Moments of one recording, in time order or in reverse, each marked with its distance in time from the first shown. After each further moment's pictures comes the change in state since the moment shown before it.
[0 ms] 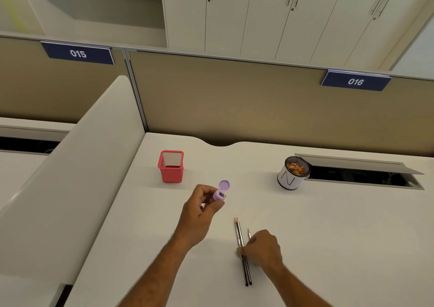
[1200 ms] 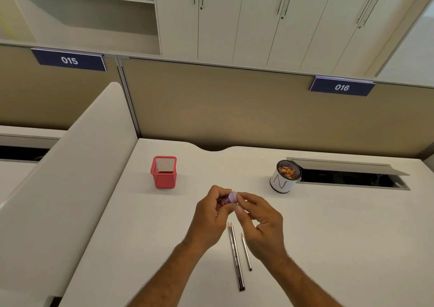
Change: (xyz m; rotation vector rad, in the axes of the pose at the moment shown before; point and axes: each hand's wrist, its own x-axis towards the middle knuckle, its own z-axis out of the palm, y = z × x) left_hand 0.002 0.018 0.035 0.071 -0.072 0.150; right_hand -0.065 -0.057 -0.061 0.589 0.434 -0.965
